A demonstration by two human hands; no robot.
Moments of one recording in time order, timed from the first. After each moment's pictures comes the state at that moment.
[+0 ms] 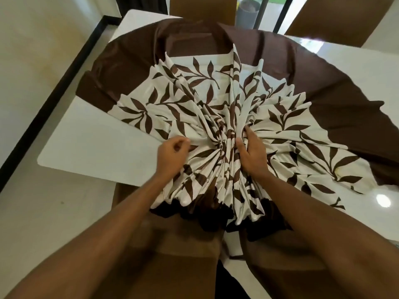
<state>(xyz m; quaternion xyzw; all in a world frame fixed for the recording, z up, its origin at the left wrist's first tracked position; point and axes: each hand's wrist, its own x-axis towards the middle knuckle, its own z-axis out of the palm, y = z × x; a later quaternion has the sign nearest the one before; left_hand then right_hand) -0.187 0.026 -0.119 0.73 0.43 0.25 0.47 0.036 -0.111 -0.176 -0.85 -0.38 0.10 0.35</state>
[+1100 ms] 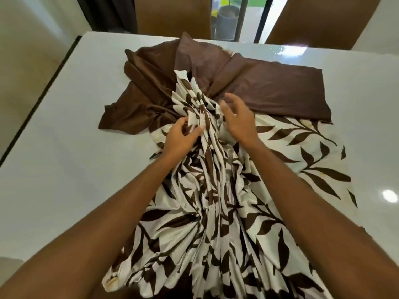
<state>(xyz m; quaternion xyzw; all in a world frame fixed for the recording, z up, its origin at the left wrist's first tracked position) 0.019 0.123 -0.141 0.70 0.40 0.18 0.56 0.173 0.030 -0.120 -0.82 -0.30 0.18 0.45</state>
